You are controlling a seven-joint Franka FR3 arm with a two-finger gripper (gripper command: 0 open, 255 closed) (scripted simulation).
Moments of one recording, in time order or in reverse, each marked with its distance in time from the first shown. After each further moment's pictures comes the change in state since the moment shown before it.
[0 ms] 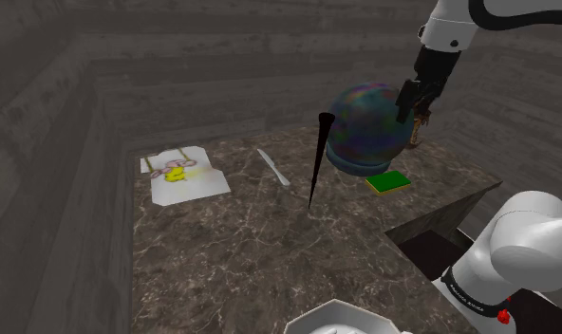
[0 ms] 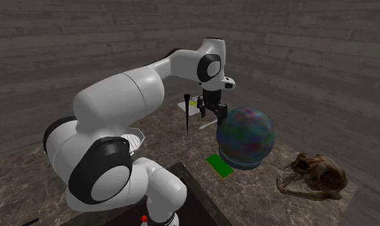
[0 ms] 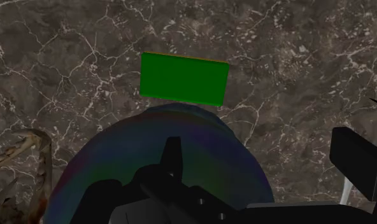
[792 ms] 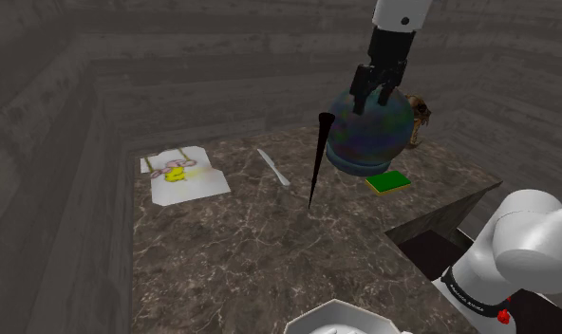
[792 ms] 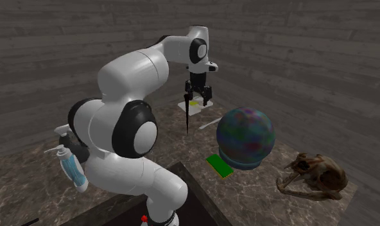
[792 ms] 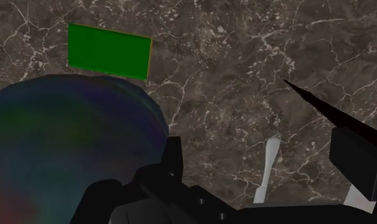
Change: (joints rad) arm 0.076 0.235 0.157 0.244 0.108 -0.021 0.152
